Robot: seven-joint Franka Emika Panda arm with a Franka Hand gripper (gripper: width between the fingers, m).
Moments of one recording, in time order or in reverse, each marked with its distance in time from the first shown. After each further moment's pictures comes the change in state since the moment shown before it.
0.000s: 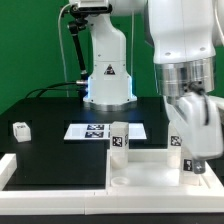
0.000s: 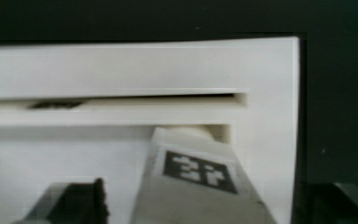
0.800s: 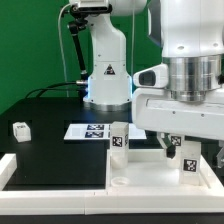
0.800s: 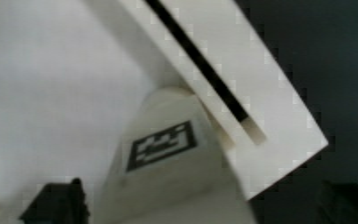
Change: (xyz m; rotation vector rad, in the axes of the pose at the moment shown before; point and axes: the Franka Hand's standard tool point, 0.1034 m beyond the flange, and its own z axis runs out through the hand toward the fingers) arm 0.005 -0.004 -0.004 -0.032 0.063 -0.930
